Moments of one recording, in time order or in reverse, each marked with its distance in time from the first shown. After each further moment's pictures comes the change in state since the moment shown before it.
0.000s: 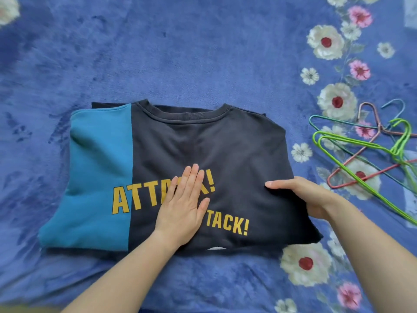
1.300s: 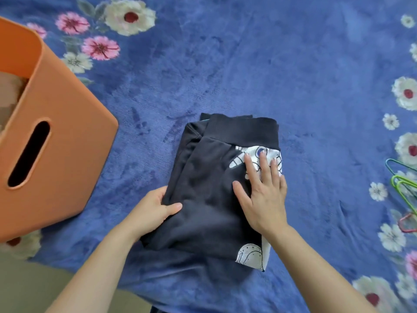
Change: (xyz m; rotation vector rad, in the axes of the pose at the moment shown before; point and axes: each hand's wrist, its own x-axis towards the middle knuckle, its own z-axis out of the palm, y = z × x) left_hand -0.094 -0.224 -0.106 -1.301 -0.296 -0.639; right_hand 0.018 -0.058 0.288 -0.956 0.625 -0.735
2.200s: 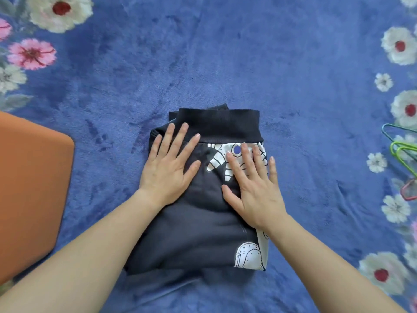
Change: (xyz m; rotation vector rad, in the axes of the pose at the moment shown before) left_hand 0.125 0.028 0.031 1.321 0.431 0.715; right_hand 0.021 0.041 0.029 -0.239 0.049 -0.155
